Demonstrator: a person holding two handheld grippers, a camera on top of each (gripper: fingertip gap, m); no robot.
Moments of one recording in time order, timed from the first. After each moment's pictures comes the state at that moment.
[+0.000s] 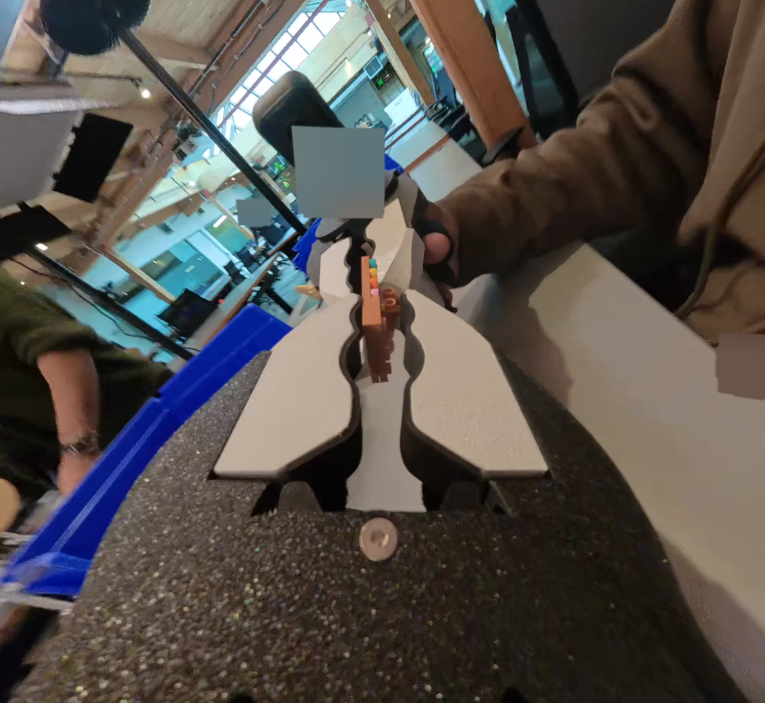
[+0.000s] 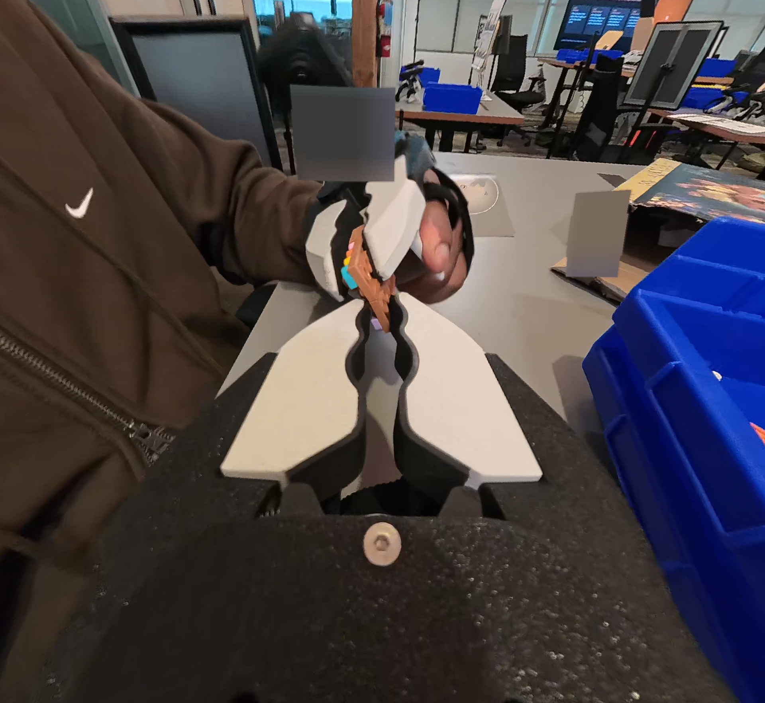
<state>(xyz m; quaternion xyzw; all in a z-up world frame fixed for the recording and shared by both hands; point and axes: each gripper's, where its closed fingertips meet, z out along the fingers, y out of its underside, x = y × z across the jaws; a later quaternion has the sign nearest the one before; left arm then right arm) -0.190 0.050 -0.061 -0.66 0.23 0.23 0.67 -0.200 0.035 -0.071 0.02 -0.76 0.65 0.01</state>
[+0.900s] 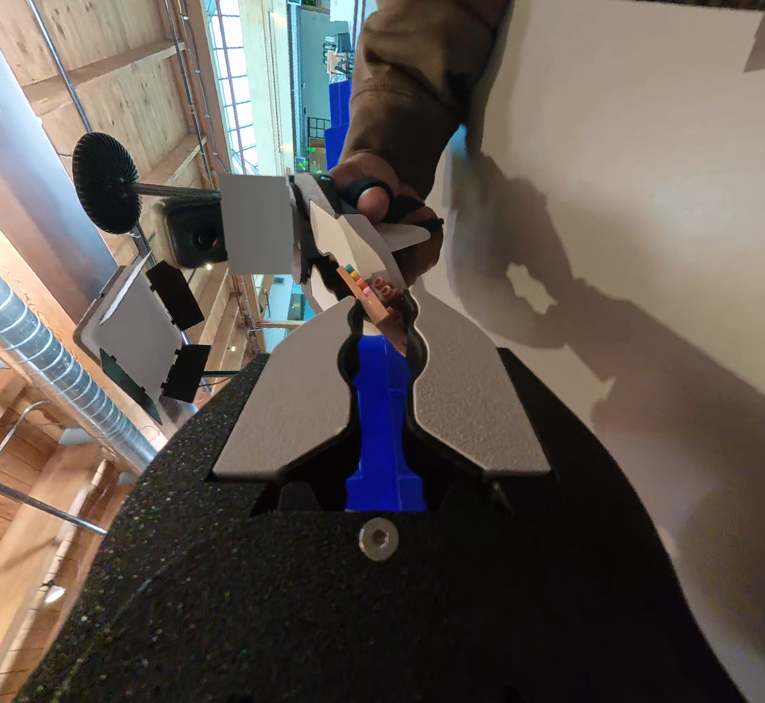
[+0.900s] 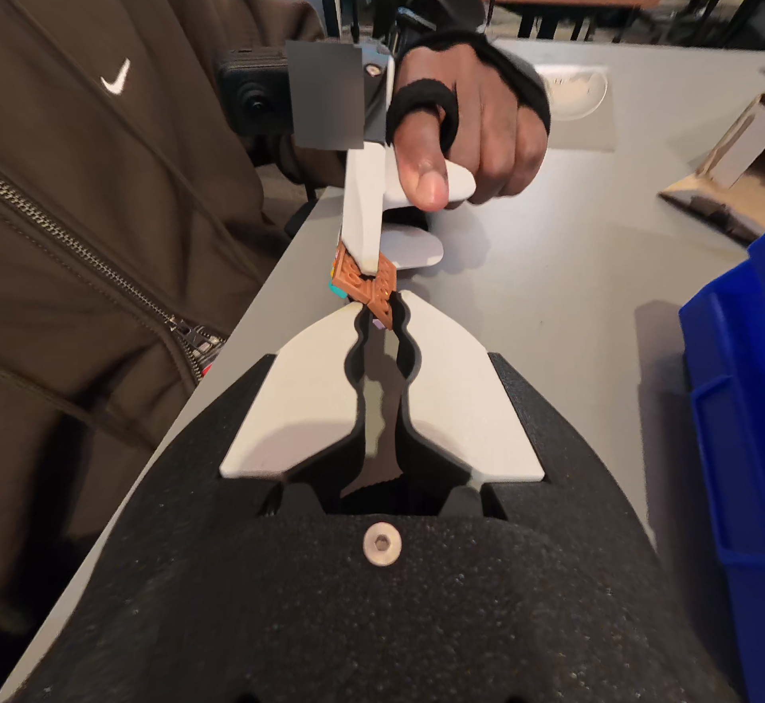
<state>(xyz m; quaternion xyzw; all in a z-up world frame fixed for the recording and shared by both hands) -0.180 0.059 -0.114 -0.60 0.45 0.48 0.46 -0.185 0.048 -0.122 0.07 -0.82 0.57 -0.06</state>
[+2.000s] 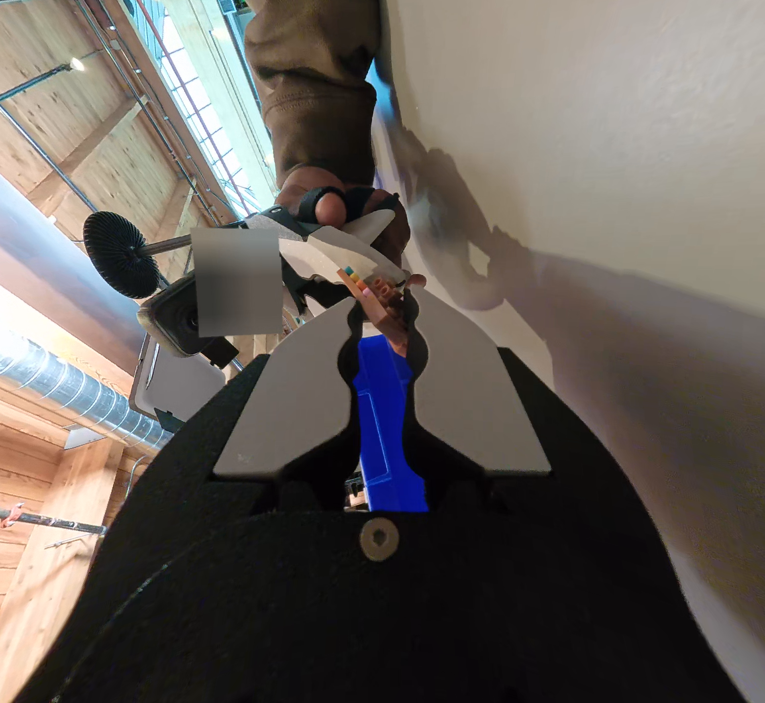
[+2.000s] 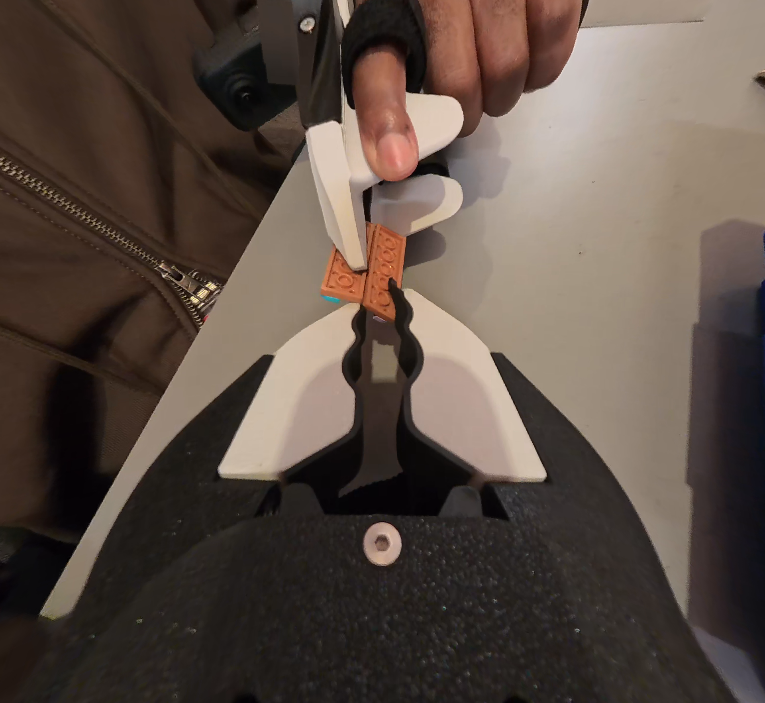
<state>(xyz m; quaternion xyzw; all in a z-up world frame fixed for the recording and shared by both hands) -0.182 0.064 -0.146 -0.55 0.54 0.54 0.34 -0.187 0.059 -0.157 0.07 -0.87 0.48 -0.10</state>
